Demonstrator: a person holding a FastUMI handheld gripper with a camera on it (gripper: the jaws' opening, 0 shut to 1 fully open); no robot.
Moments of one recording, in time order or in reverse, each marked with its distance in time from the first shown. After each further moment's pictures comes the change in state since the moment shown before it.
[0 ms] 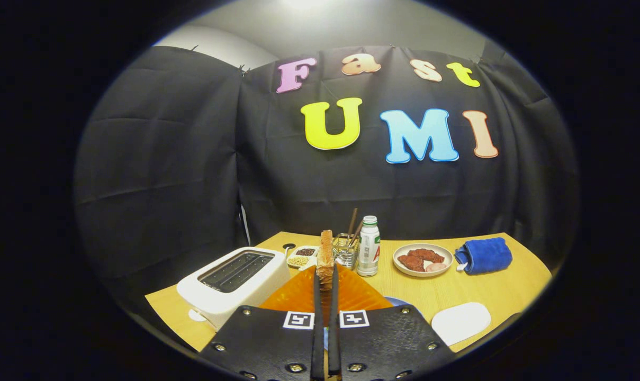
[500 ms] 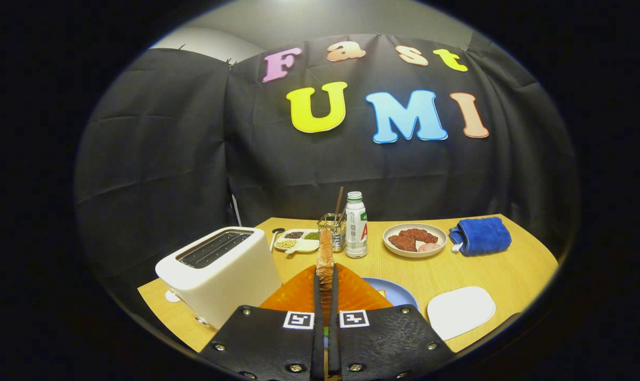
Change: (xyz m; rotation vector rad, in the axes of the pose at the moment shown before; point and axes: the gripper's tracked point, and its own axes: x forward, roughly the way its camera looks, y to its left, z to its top) arm 0.003 -0.026 -0.045 0.059 0.059 -0.017
